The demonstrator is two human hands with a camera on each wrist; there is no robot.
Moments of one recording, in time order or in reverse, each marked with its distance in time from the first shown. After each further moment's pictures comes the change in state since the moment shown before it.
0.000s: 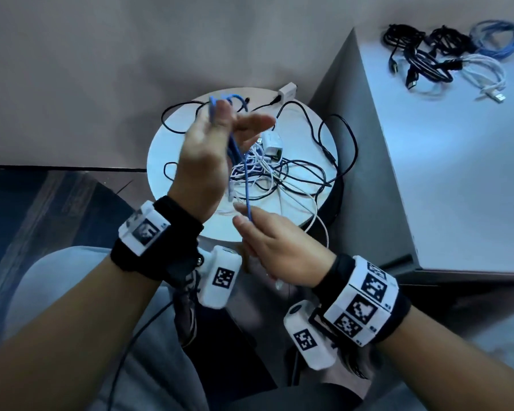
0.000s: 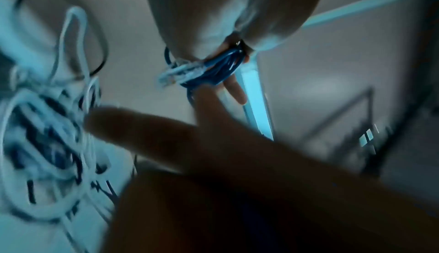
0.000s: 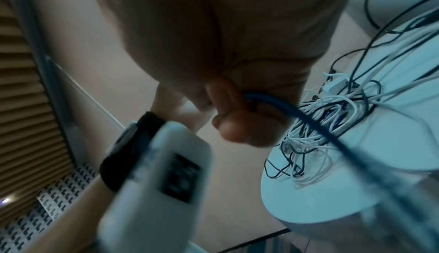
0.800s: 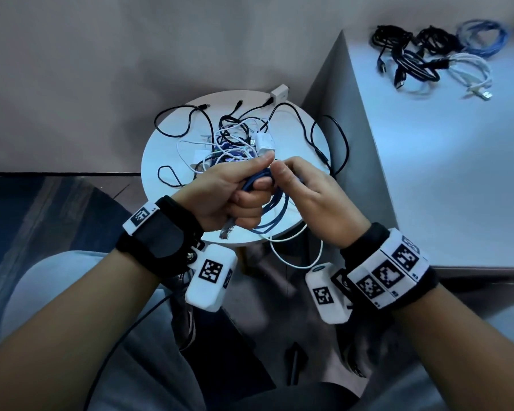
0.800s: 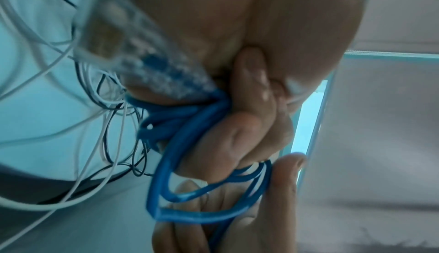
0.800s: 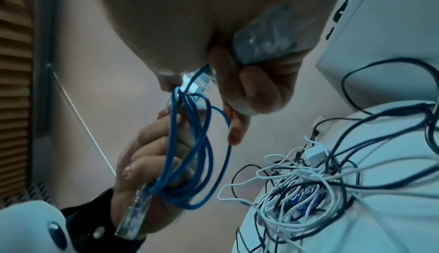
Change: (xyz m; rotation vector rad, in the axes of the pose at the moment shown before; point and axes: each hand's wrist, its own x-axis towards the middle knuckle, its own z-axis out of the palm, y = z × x) left_hand -0.007 0.001 0.005 -0.070 -0.548 -0.806; right_hand 0.000 0.009 -0.064 -0.002 0.362 -0.035
